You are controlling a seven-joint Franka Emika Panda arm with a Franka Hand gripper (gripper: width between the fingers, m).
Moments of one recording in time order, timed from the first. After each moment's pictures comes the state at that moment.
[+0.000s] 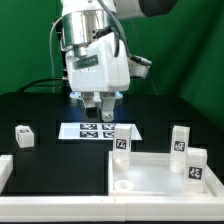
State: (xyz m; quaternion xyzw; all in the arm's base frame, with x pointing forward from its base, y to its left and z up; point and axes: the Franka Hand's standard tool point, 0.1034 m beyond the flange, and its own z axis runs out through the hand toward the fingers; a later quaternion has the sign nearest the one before) arm 0.602 -0.059 0.124 -0.83 0.55 -0.07 0.10
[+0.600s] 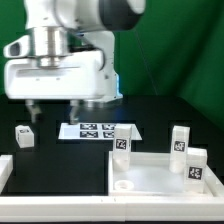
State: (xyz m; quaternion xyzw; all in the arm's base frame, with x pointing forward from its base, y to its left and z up) arm 0.520 -0.156 0.084 -0.97 0.22 -0.09 0.03
